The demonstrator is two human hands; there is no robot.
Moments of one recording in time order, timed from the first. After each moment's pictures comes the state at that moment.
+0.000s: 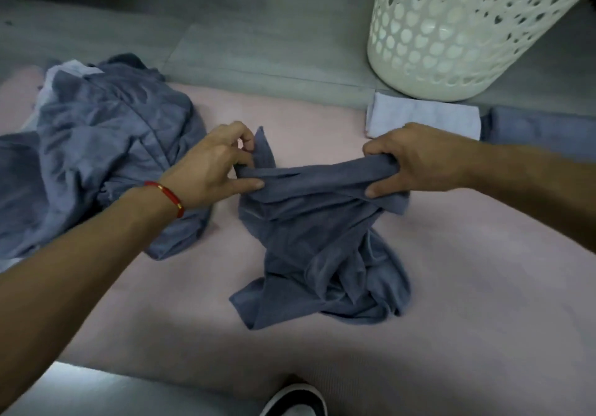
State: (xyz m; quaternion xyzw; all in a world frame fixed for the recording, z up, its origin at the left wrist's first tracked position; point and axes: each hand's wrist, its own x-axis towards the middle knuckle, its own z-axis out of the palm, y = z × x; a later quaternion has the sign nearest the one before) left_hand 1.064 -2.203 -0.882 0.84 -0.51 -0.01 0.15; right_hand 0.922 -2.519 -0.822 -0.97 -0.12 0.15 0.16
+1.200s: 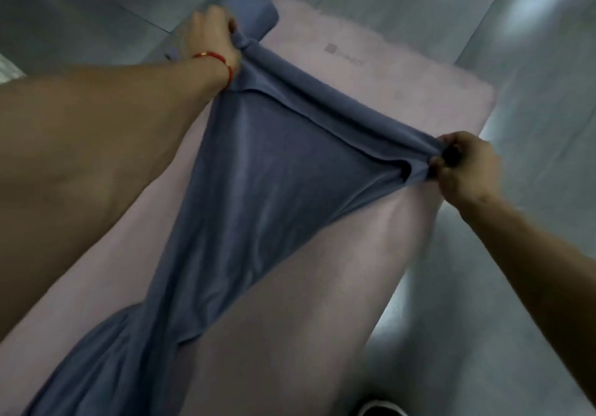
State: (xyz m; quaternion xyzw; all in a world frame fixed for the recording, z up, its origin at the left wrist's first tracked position) left_hand 0.747 -2.934 -0.902 0.75 -0.63 -0.09 0.17; right_hand 0.379 -2.752 -0.970 -0.50 0.79 -0.25 0.24
